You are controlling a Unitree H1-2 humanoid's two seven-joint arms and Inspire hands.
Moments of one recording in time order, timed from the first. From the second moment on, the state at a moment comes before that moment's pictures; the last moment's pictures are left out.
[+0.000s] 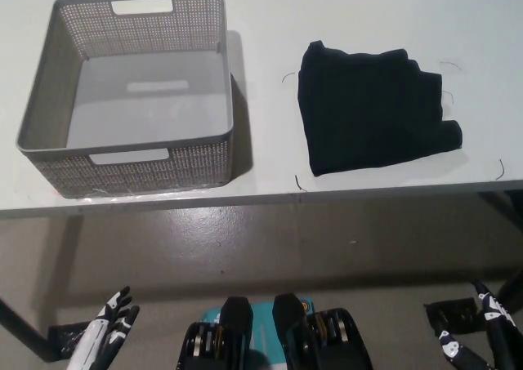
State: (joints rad) left_arm 0.00 0.27 -0.05 0.41 0.23 -0.31 0.02; right_arm 0.09 -0.24 0.10 0.24 -0.46 -0.22 -0.27
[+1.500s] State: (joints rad) left_arm 0.01 0.28 0.00 0.38 0.25 -0.31 0.03; right_arm -0.07 -0.18 0.06 -0.07 -0.63 -0.12 -0.31
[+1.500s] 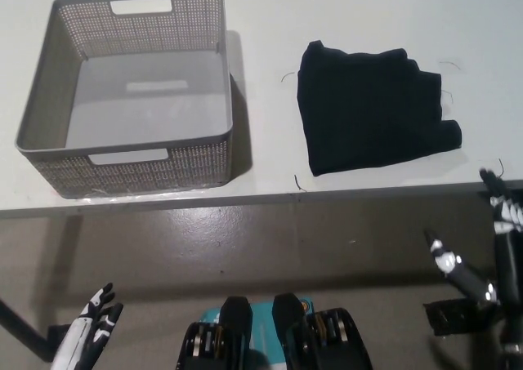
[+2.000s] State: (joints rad) left_arm -0.01 0.28 -0.01 0.38 0.25 -0.31 0.03; right_arm -0.31 -0.24 0.10 0.17 -0.69 0.00 -0.27
